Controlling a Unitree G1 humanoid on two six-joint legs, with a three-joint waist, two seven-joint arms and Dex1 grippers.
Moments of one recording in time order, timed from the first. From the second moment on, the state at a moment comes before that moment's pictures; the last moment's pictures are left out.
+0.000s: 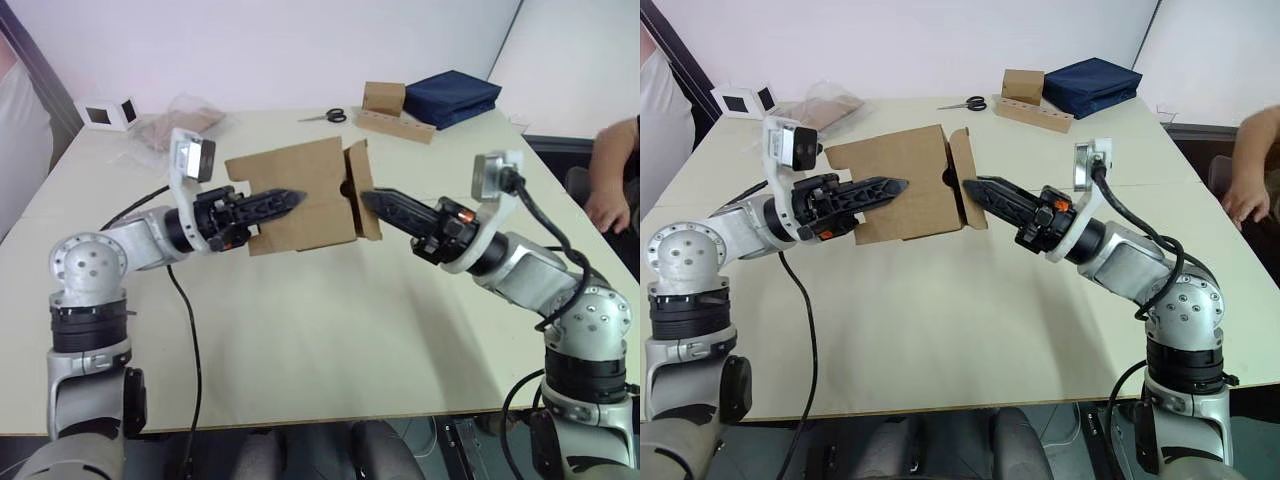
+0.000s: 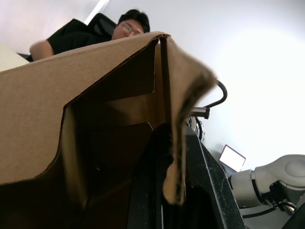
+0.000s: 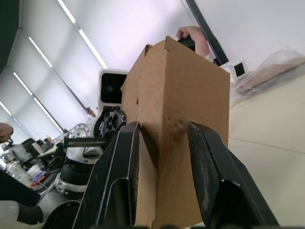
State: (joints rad) left arm -0.72 0.55 0.25 -0.04 -1.27 1.16 -0.83; right arm -0.51 -0.52 -0.21 -0.35 1.45 0.89 0.34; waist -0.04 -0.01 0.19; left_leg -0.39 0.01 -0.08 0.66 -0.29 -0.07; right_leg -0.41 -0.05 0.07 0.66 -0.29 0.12
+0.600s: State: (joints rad) left arm -0.72 0.52 0.24 -0.06 -1.25 1.14 -0.82; right arm -0.51 -0.52 -0.21 -0.35 1.45 0.87 0.30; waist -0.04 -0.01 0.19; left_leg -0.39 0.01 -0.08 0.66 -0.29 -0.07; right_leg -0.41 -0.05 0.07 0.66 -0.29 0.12
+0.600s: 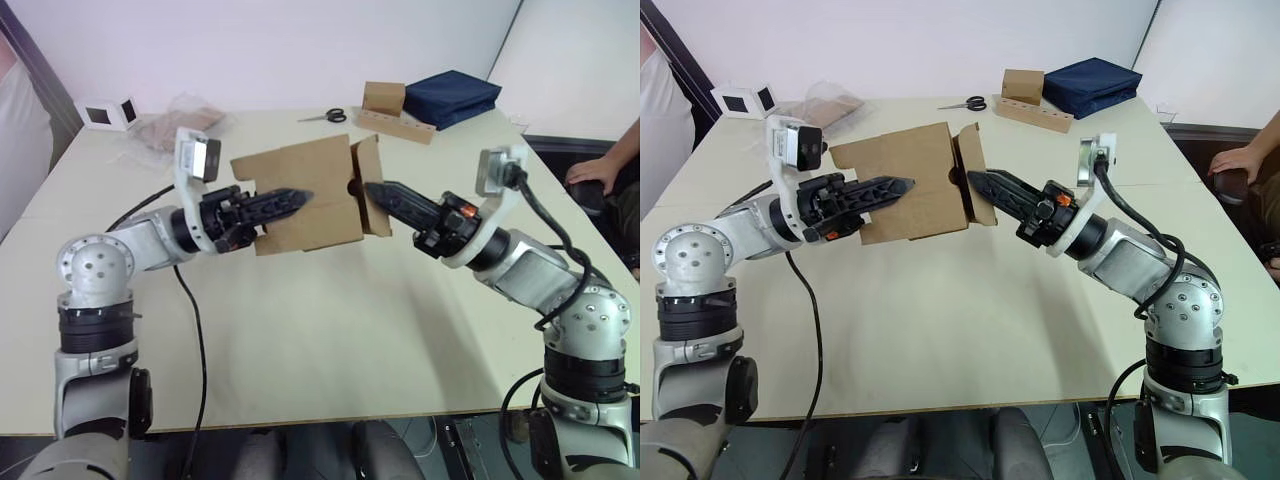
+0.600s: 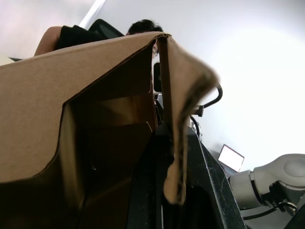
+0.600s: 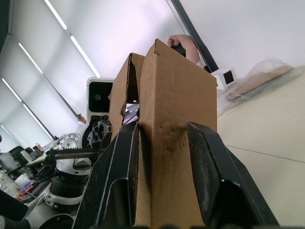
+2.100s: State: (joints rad) left arm -0.71 0.45 0.24 -0.08 -1.19 1.05 -0.80; right arm -0.58 -0.50 -0.13 -0.38 1.51 0.86 0.17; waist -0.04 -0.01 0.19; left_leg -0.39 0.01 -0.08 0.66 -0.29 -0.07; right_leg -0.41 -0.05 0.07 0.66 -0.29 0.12
